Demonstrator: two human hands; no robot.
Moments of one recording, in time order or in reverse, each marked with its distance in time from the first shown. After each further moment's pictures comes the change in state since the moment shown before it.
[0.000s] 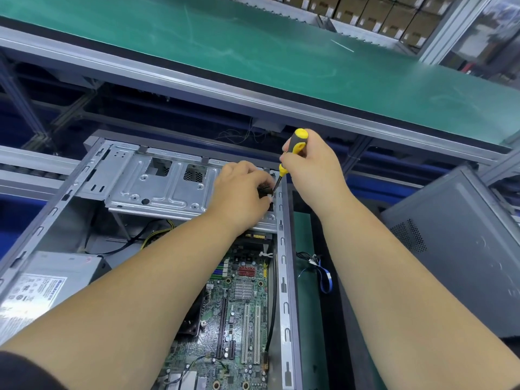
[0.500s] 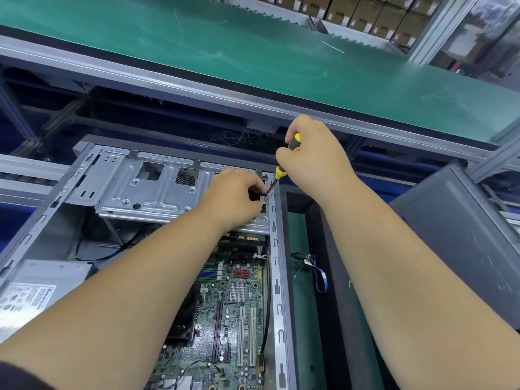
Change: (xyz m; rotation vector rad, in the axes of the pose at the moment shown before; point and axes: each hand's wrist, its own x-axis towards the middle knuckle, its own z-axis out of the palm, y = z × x) left_hand 0.007 -0.005 -0.005 -0.085 -0.098 0.049; right_hand 0.015 -0.011 -0.020 -0.402 0.037 -0.109
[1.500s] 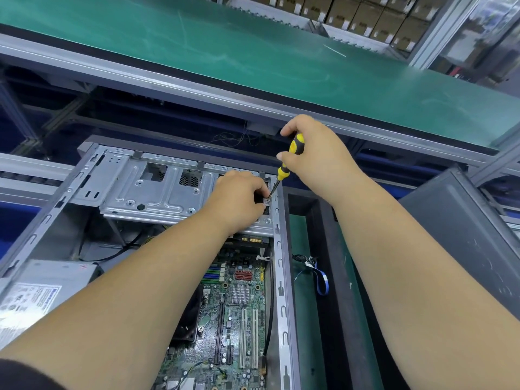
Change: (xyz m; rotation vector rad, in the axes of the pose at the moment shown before) left_hand -0.002 0.002 -0.001 0.063 -0.021 0.001; right_hand 0.001 -0.003 -0.010 0.042 -0.108 -0.072
